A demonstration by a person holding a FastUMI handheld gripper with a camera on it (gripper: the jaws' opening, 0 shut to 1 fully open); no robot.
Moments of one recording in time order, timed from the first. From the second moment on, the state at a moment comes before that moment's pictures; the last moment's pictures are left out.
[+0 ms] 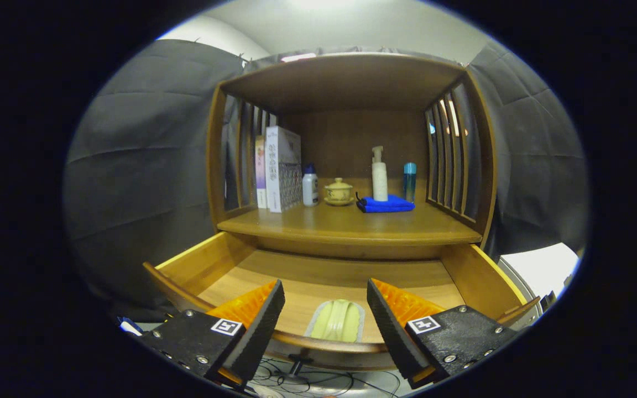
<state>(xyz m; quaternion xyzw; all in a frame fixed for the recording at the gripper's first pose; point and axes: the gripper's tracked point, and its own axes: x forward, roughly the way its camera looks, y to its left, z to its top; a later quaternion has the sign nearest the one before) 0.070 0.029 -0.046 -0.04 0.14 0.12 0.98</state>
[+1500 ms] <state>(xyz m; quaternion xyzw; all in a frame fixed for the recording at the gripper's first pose) 0.119 0.019 -0.136 -0.04 0.41 0.09 0.91</state>
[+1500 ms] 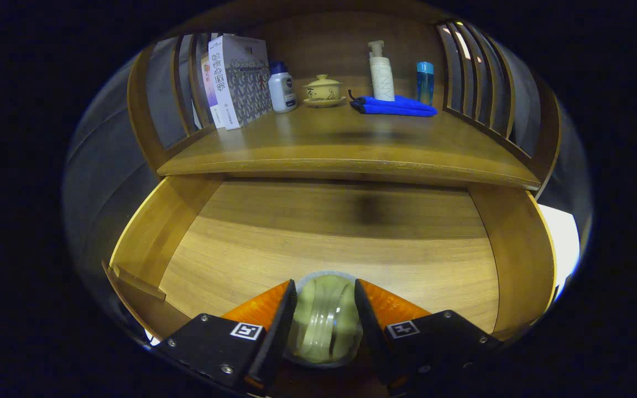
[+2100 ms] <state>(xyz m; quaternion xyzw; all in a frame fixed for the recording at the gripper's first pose) 0.136 0.016 -0.097 -0.03 0.32 0.08 0.94</state>
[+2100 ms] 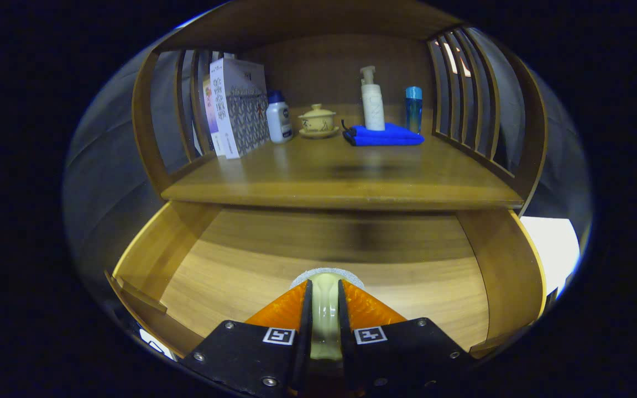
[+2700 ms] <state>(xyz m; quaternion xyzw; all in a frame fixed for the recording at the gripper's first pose) 0.167 0.035 -0.020 -0.01 0.24 0.09 0.97</state>
